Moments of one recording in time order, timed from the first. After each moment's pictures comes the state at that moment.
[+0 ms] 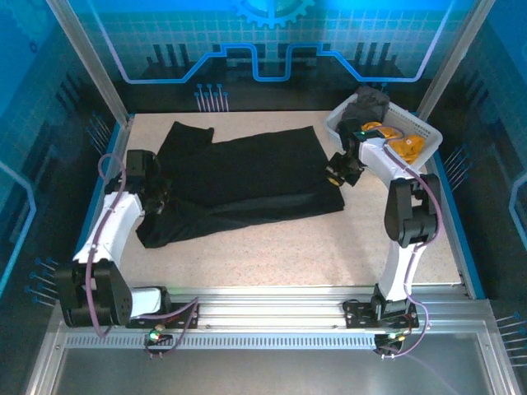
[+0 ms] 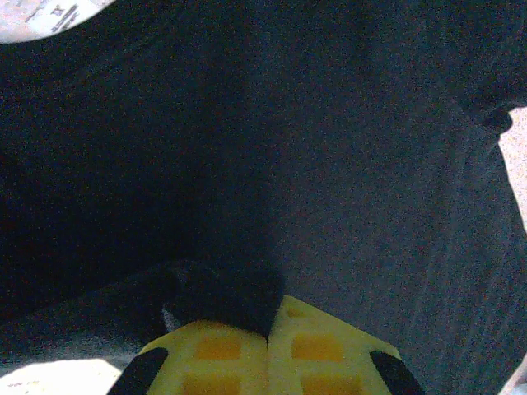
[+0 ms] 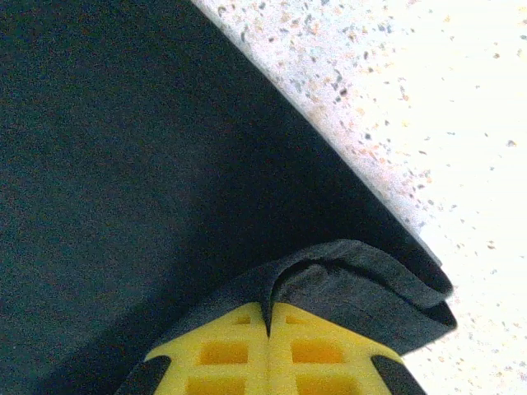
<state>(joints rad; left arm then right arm) 0.12 1.30 0.99 -0.74 0.03 -1.14 0.16 1.95 1.57 -0.97 -0.13 0.83</state>
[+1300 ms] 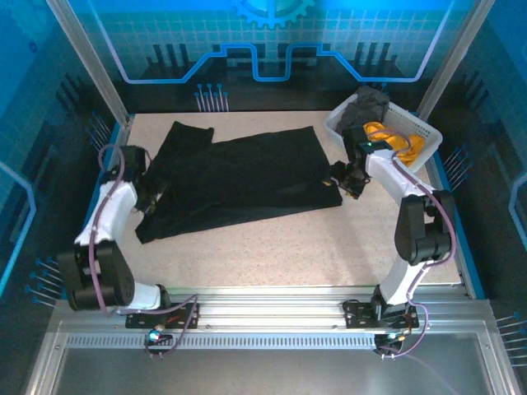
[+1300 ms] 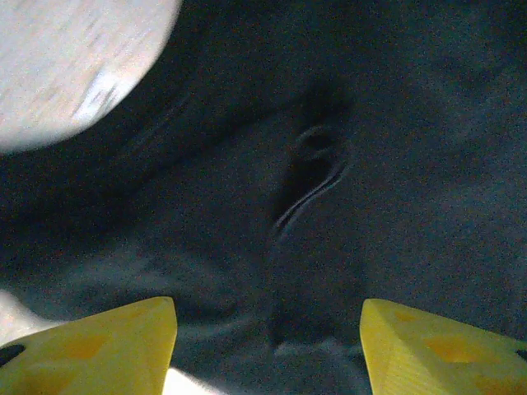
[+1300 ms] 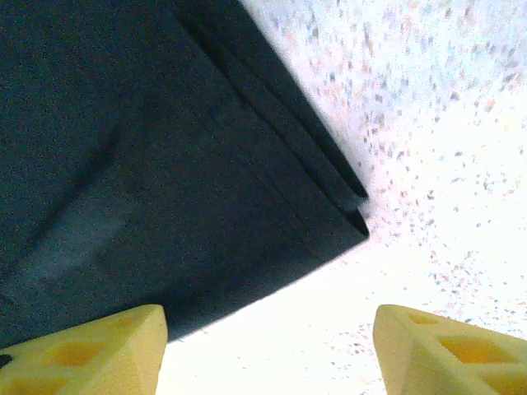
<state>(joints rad) 0.20 1.36 1.01 -0.83 0.02 -0.88 0.17 1.74 1.33 -0.91 -0.12 0.69</state>
